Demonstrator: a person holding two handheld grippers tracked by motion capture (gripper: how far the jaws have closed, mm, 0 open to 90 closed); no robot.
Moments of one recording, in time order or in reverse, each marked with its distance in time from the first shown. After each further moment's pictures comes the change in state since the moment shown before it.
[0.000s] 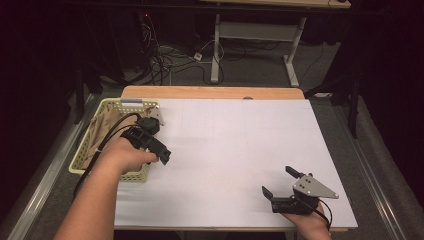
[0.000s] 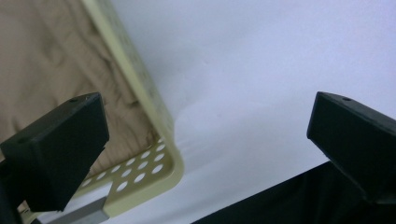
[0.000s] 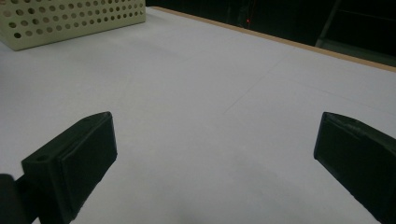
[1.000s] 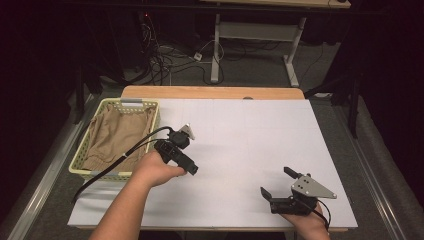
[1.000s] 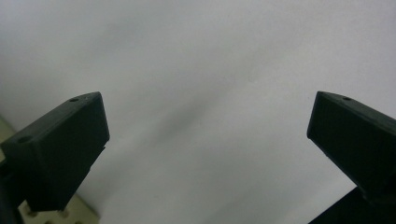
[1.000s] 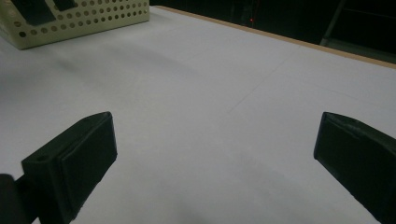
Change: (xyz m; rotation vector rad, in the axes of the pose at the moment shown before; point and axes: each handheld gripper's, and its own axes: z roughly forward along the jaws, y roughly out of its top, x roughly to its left) left arm -0.054 0.018 0.058 -0.109 -0.054 0.185; right arm 0.002 -0.002 0.002 0.002 0.015 -0.001
